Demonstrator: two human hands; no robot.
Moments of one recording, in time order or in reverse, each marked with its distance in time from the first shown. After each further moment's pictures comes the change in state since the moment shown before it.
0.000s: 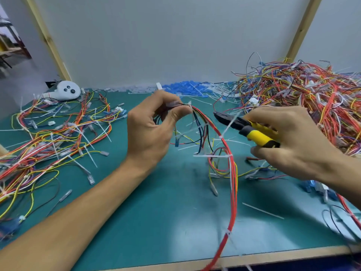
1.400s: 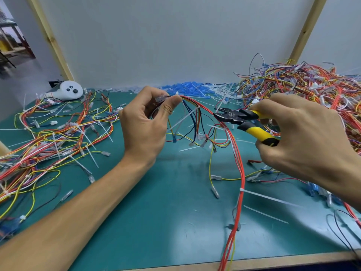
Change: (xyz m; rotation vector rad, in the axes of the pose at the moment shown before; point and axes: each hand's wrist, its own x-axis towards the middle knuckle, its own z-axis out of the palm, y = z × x) left_hand 0.008 -0.001 -0.004 0.035 0.150 -0.095; right_hand -0.001 -0.011 -0.001 -0.357 0.162 0.085
